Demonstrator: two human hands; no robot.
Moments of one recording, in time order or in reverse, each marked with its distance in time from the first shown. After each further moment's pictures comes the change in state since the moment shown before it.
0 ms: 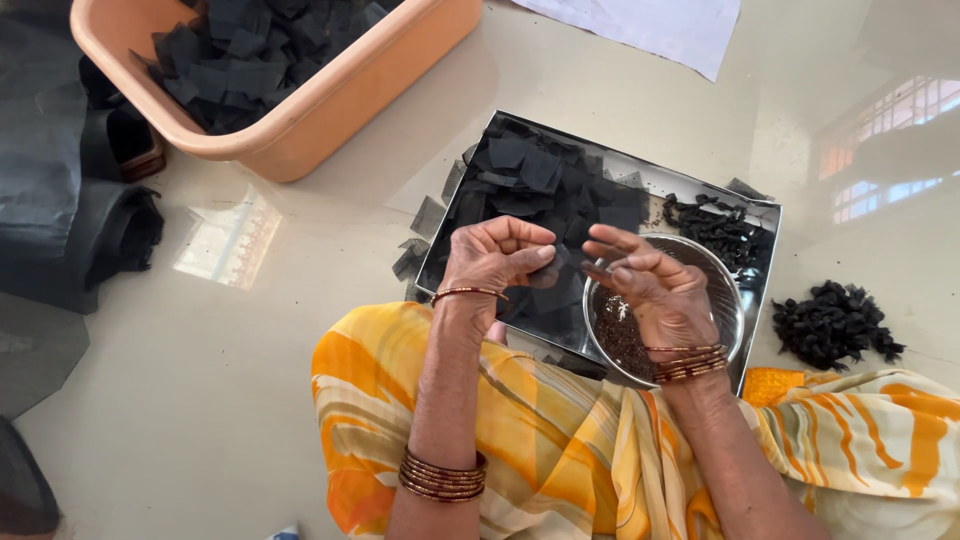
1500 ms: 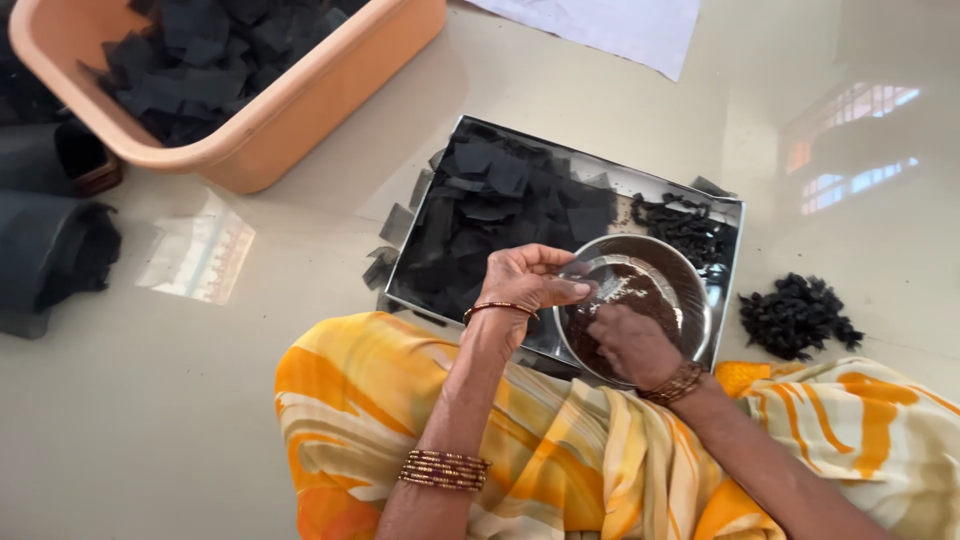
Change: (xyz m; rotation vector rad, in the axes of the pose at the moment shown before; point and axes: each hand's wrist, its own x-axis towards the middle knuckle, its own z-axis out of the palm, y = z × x) left_hand 0.019 -0.059 0.047 -0.057 -0.107 -0.105; right_hand -0.025 0.092 -0.170 -1.649 -0.497 -0.382
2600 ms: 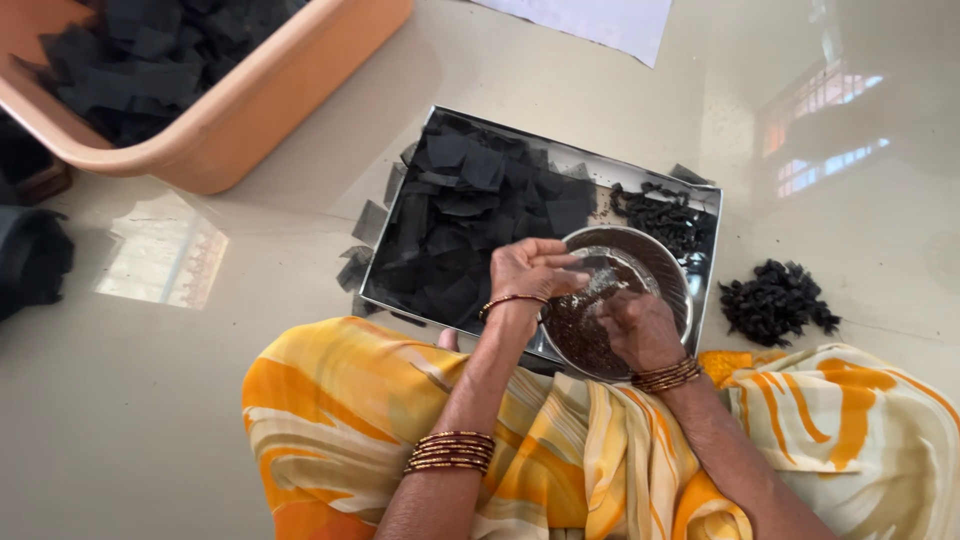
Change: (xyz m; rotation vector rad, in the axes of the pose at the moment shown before) left_hand 0.052 -0.061 0.013 0.011 0.171 -0.002; right_hand 0.011 -0.012 -0.033 0.065 0.089 0.364
